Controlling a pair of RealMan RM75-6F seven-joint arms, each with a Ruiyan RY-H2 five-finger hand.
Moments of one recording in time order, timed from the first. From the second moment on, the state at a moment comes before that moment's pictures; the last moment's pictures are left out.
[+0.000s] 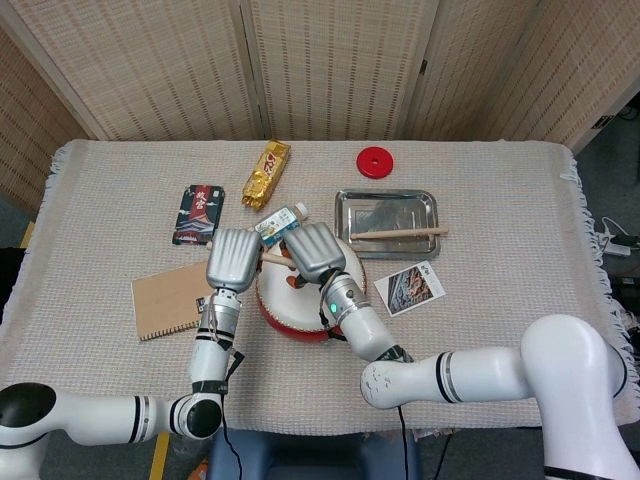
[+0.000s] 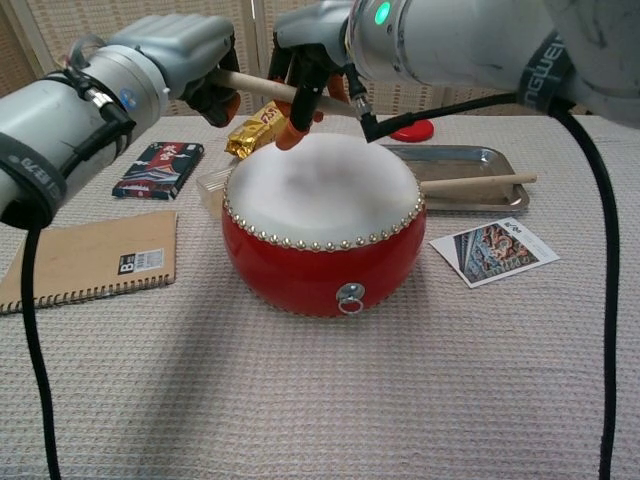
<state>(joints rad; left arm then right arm) -0.98 -1.70 -0.37 -1.64 0.72 1.42 0.98 1.38 -1.49 0.26 -1.69 -0.30 1.05 -0.64</state>
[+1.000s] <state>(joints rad) -0.96 -1.68 -0.33 -1.63 0.80 1.41 0.96 1.31 -1.52 0.31 -1.65 -0.42 1.07 -0.63</state>
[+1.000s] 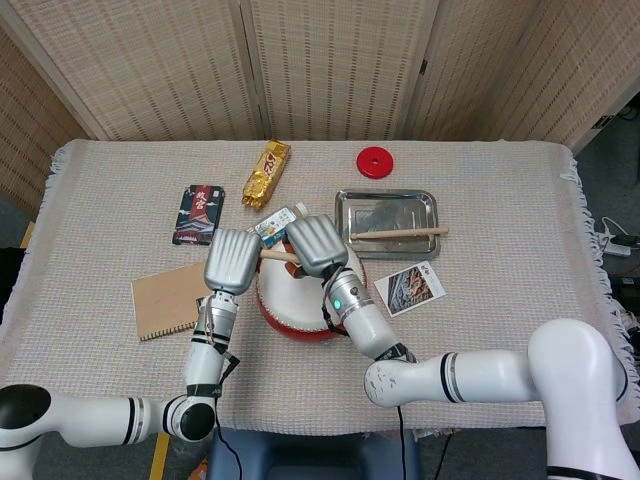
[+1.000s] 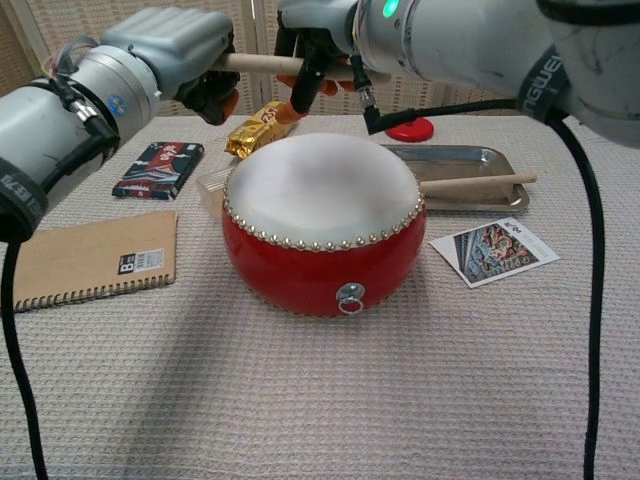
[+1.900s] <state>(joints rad) -0.95 -1.64 -0.35 -1.66 0.81 1.37 0.94 1.28 -1.50 0.30 -1.65 -0.41 1.05 -0.69</state>
